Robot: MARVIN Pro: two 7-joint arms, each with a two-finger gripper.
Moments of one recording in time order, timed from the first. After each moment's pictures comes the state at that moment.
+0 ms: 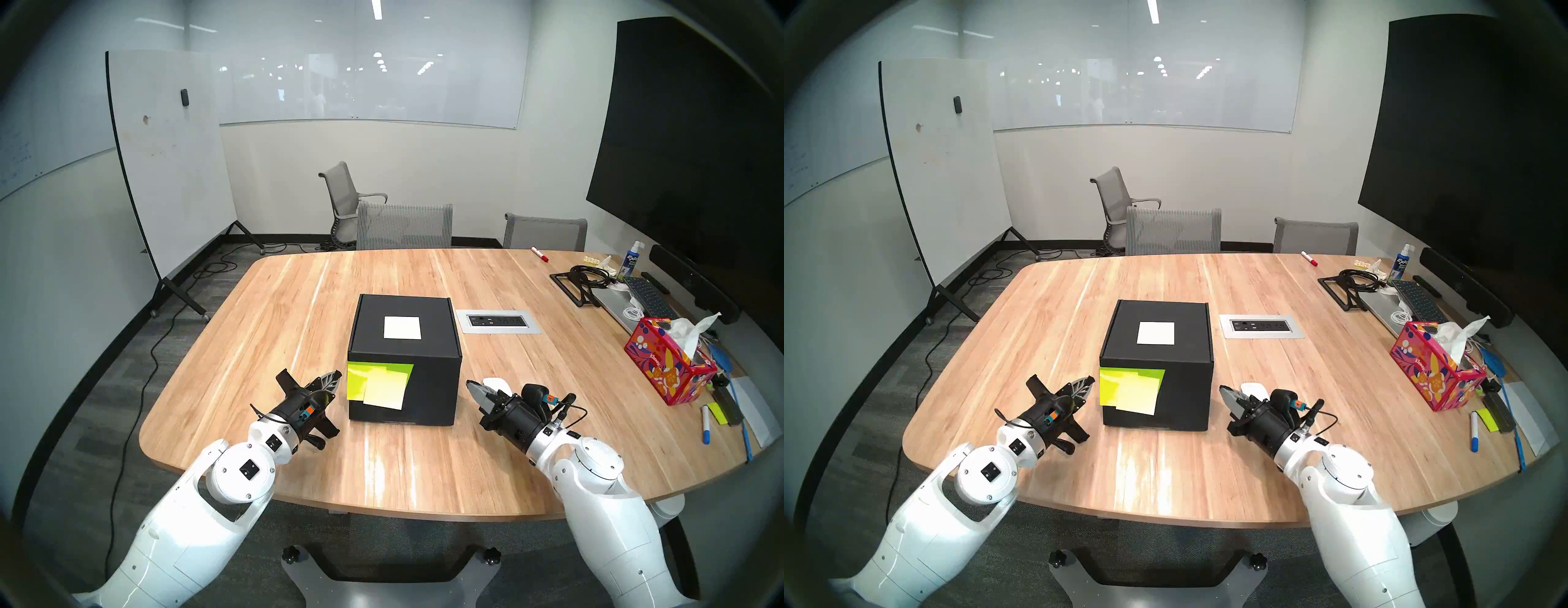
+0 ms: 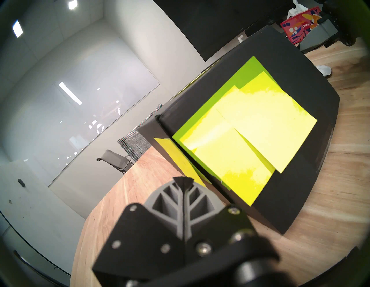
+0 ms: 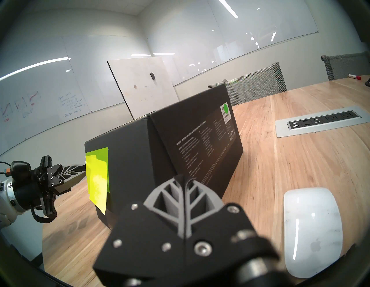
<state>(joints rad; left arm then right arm) 1.75 -1.09 -1.31 -1.78 0.30 -0.04 -0.10 -1.73 -1.23 1.55 -1.61 0.59 0.11 0.58</state>
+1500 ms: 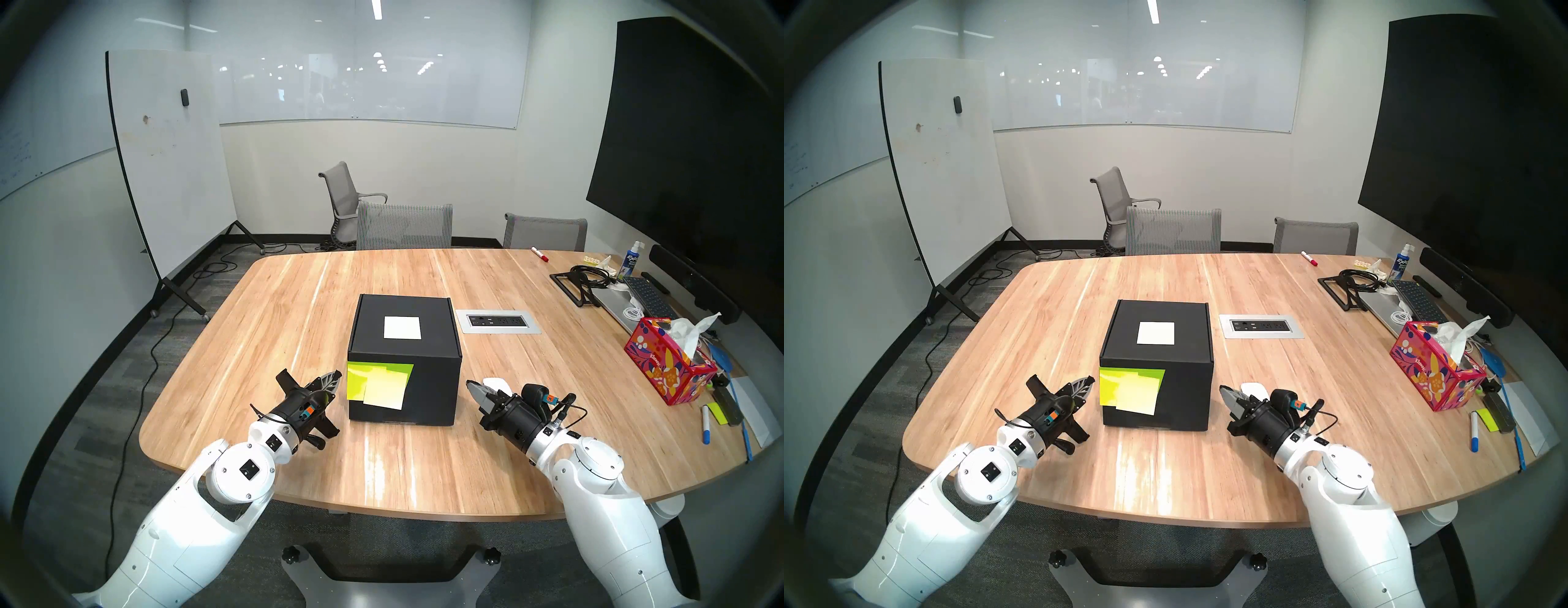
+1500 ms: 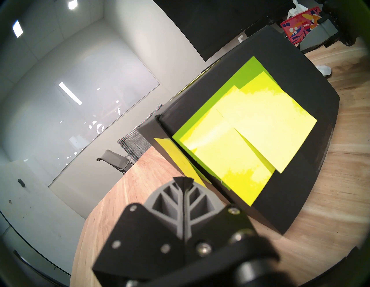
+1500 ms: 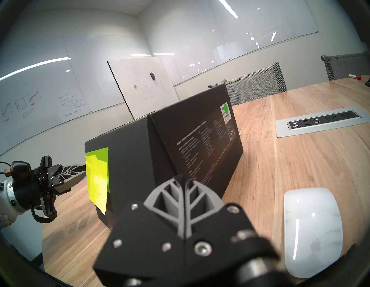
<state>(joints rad) 1.75 -1.09 -1.31 -1.78 0.30 -0.04 -0.10 -1.73 -1.23 1.55 -1.61 0.59 0.11 0.58</state>
